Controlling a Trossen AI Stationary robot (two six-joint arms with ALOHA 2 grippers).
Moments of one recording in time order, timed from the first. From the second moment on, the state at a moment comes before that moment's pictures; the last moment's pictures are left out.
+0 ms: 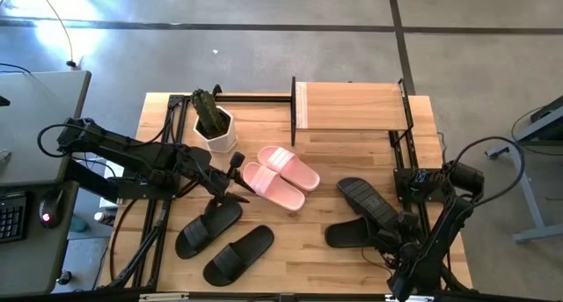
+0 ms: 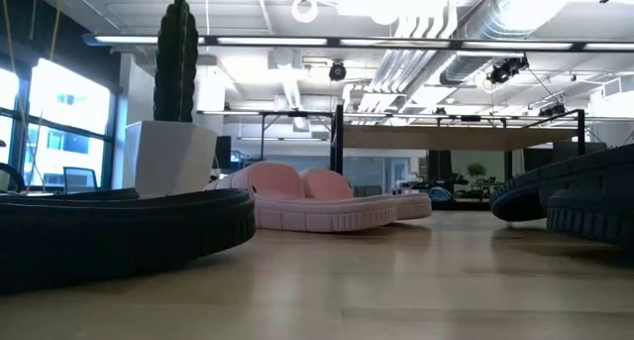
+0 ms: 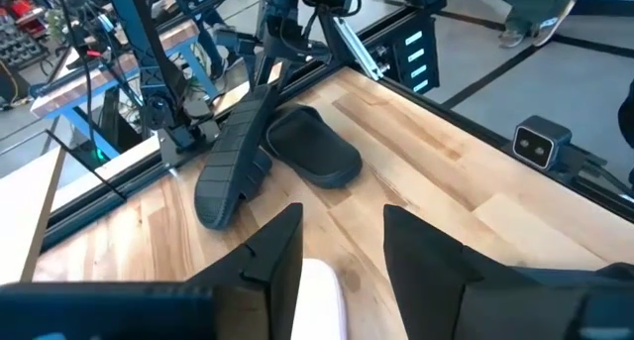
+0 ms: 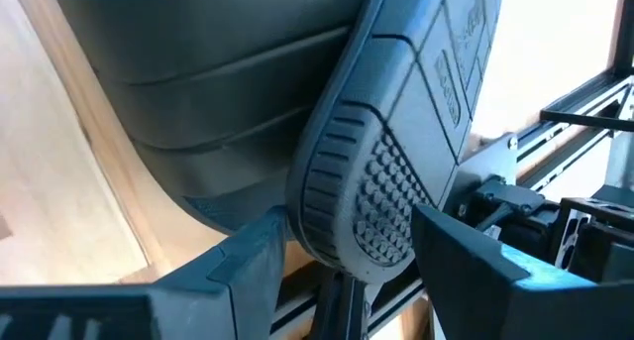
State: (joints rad) left arm -0.12 1.05 0.78 -0.11 0.11 0.42; right arm 1.14 1.84 1.26 -1.54 0.17 1.39
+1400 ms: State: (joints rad) left arm -0.12 1.05 0.78 -0.11 0.08 0.41; right arm 1.04 1.56 1.26 -1.57 0.47 1.87
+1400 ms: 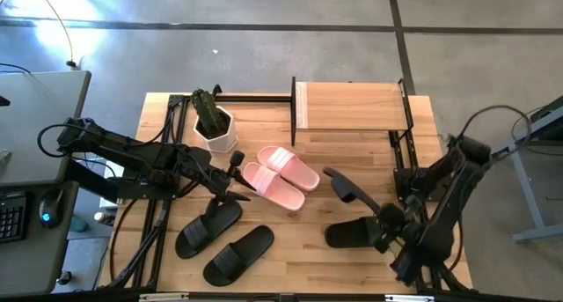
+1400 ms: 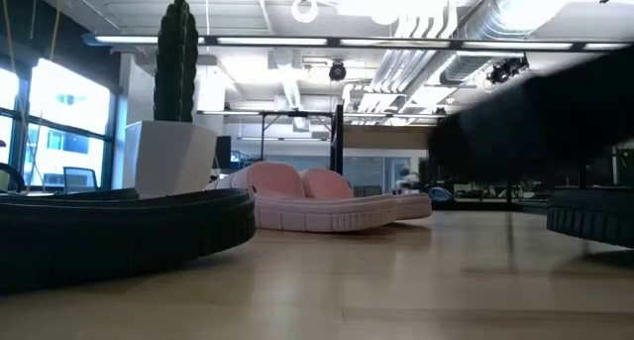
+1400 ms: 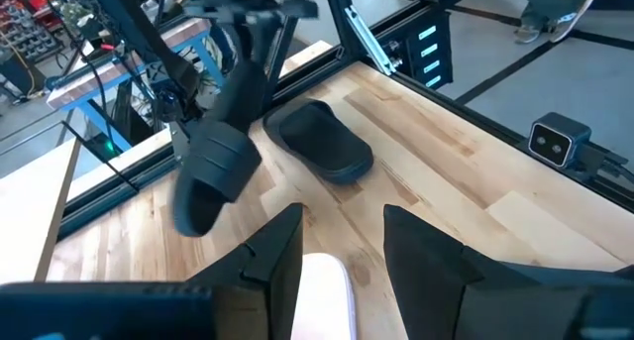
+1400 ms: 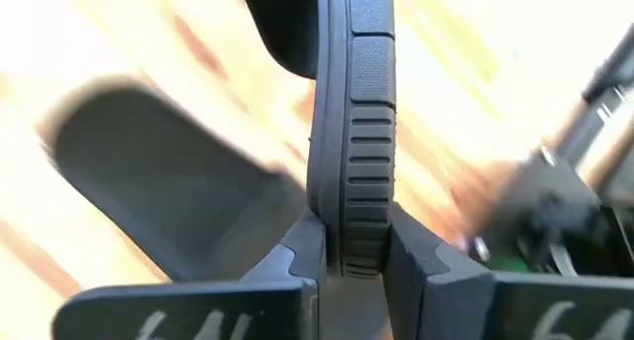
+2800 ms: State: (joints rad) left arm -0.12 1.05 0.78 -0.11 0.10 0.39; right arm 0.58 0.80 0.76 -0.54 1.27 1.70
